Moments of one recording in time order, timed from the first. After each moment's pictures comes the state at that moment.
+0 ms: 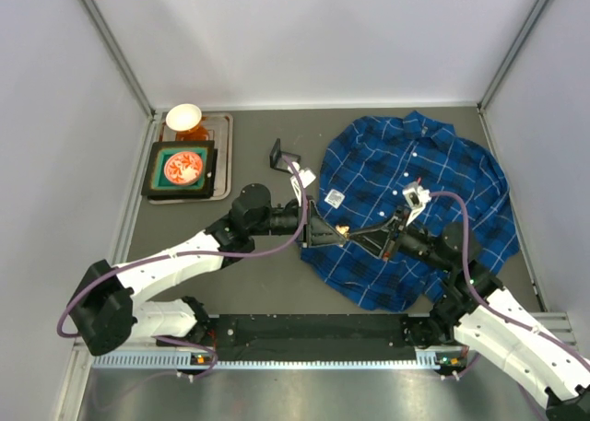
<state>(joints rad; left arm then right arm) -0.84 1.20 0.74 0.39 0.68 -0.82 0.63 0.50 0.40 0.13 -0.44 0.62</state>
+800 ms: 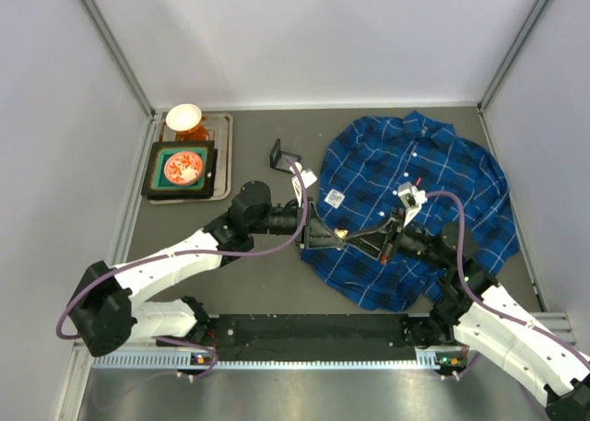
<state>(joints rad) -0.83 1.20 0.75 0.34 0.75 -0.80 0.63 0.55 0.37 0.26 -0.56 0.65</state>
